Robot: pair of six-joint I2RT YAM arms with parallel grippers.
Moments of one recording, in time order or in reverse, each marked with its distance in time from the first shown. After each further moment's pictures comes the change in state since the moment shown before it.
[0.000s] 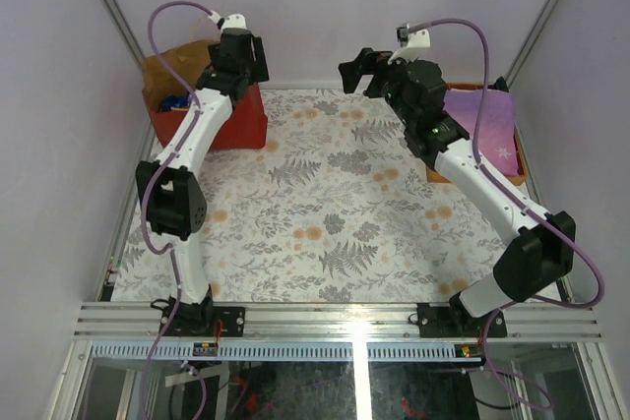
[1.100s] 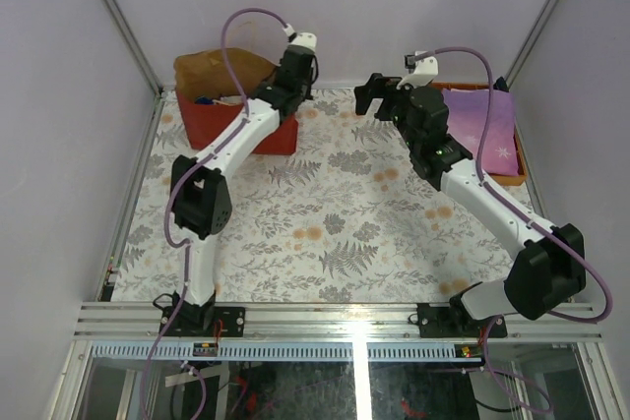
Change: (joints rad) left arm -0.215 0.106 0.013 0.042 -0.011 0.117; right arm -0.010 -0.102 -0.237 0.056 0.116 -0.021
